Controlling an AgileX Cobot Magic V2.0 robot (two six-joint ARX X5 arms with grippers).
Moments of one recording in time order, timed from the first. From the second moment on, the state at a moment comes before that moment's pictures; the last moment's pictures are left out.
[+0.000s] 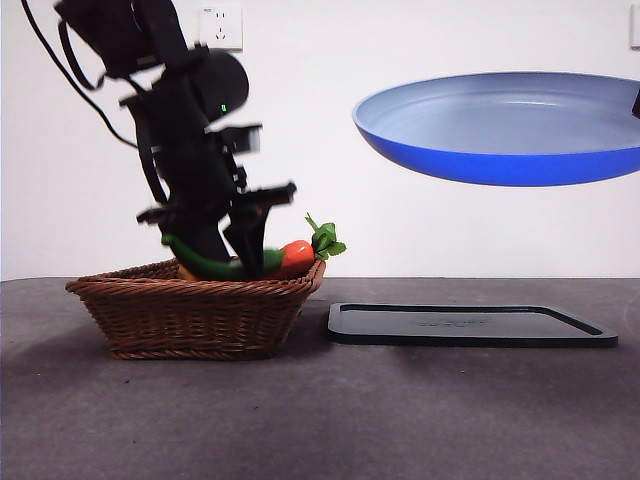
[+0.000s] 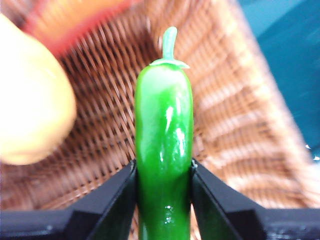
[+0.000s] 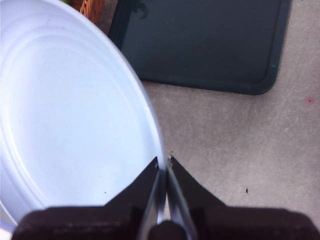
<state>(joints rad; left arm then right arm) -0.45 1.91 1.42 -0.48 0.06 -0.08 0.10 1.02 1.00 -0.91 -0.36 0.03</state>
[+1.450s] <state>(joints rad) -0.83 1.82 1.42 -0.34 0.16 -0.06 0.12 1.36 1.00 -0.75 -0.49 0.19</state>
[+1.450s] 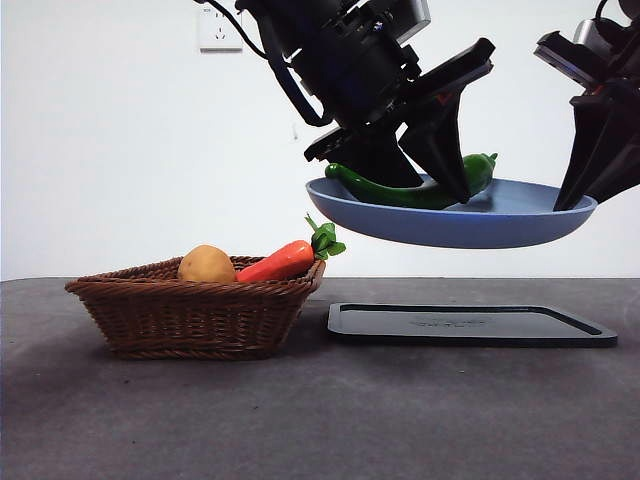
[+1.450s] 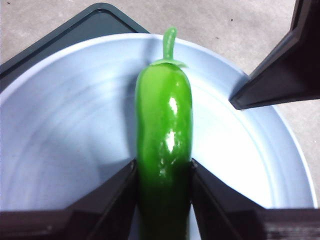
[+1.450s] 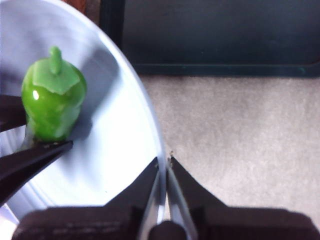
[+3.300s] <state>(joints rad) -0.81 1.16 1.42 -0.58 0.16 -0.03 0.00 1.81 1.37 -0.77 -0.41 0.27</state>
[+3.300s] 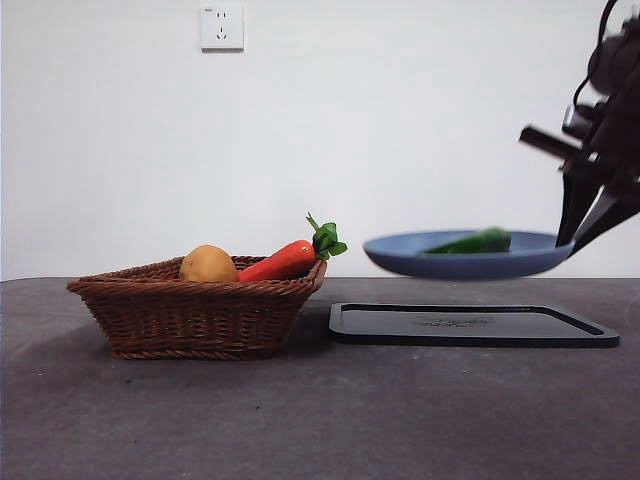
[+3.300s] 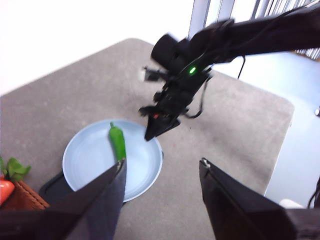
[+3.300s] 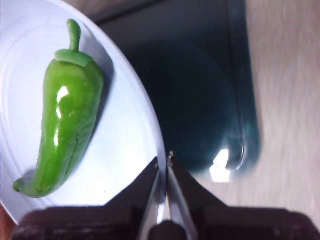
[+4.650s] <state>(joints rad) -0.81 1.11 1.42 -0.71 0.15 -0.03 0.00 1.47 1.39 -1.07 -0.42 0.10</state>
